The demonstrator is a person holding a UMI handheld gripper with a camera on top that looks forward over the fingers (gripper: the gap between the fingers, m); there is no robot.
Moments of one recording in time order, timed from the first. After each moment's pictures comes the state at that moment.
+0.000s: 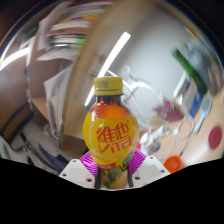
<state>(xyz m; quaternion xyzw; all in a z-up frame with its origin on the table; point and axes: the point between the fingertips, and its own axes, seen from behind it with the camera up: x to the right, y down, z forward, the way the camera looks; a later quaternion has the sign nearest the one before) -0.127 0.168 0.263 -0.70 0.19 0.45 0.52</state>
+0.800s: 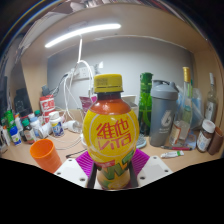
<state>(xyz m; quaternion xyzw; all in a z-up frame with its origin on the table) 0.106 0.204 0.048 -0.81 0.02 0.01 0.59</state>
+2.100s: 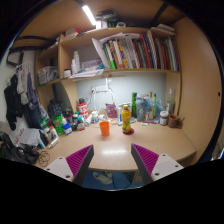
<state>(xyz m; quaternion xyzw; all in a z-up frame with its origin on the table) -0.024 -0.267 0.246 -0.83 0.07 0.02 0.55</state>
